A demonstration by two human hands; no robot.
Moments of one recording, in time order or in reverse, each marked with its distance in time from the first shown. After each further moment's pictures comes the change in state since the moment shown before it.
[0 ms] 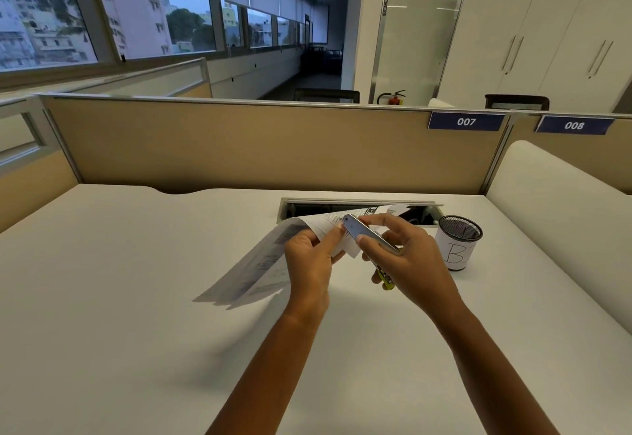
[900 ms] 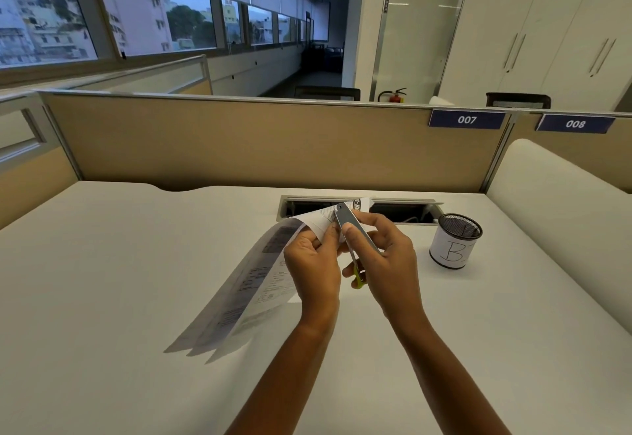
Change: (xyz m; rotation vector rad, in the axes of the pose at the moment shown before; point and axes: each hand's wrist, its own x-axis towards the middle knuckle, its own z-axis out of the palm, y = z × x) left_hand -0.014 -0.005 0.006 0.094 0.169 0.241; right_hand -0.008 -0.008 0.035 0.350 0.162 0.008
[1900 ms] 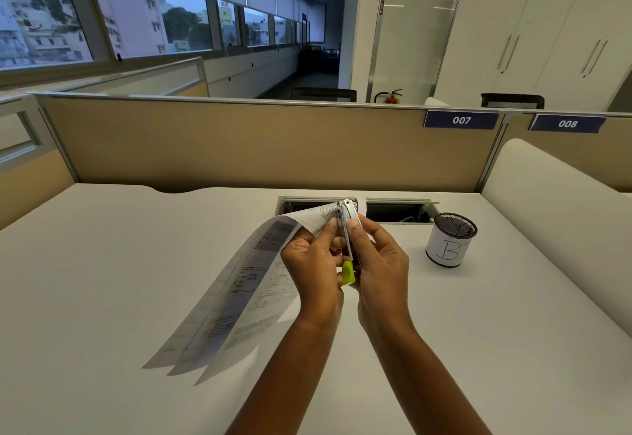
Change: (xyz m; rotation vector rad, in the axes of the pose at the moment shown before) left_hand -0.007 0.017 -0.003 -0.246 -0.050 -0.267; right_hand -0.012 -0.009 0.016 0.432 0.173 0.218
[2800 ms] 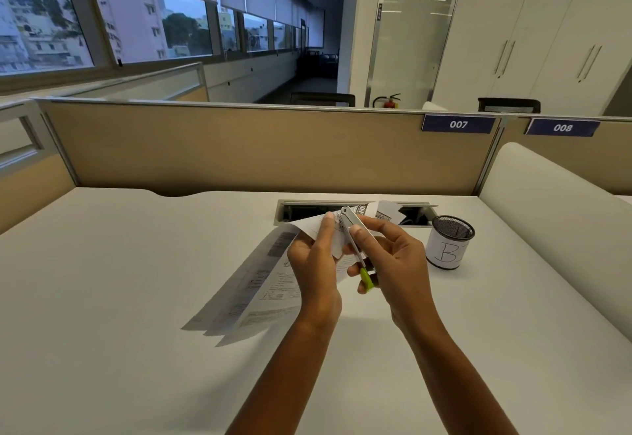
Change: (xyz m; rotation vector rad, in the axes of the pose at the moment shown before) left_hand 0.003 -0.003 0.003 -0.013 -0.008 -0.011; right_hand 0.004 -0.018 -0.023 -0.291 -0.176 -0.127
